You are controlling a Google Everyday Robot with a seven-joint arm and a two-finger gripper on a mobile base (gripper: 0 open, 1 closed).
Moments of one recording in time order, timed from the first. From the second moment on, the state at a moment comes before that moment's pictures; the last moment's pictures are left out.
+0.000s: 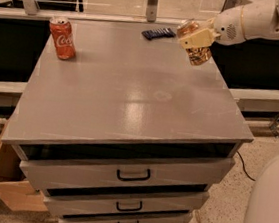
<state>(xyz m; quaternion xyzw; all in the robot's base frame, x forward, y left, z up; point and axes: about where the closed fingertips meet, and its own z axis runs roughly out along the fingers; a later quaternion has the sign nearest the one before) 0.732 -0.131 0.945 -0.47 0.73 0.25 0.44</state>
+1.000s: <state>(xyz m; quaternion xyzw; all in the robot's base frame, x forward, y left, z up) 0.693 -0.162 0.927 -0.42 0.63 0.38 0.54</state>
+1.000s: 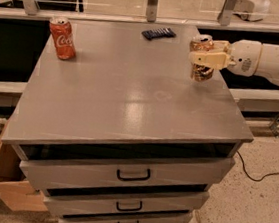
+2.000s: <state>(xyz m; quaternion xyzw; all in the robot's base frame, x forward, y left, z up) 0.671 -0.181 0.908 -0.39 0.54 0.45 0.59</state>
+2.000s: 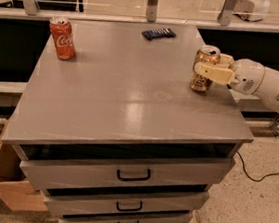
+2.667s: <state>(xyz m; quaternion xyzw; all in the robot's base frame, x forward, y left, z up) 0.664 -0.181 0.901 -0.39 0.53 0.46 0.60</state>
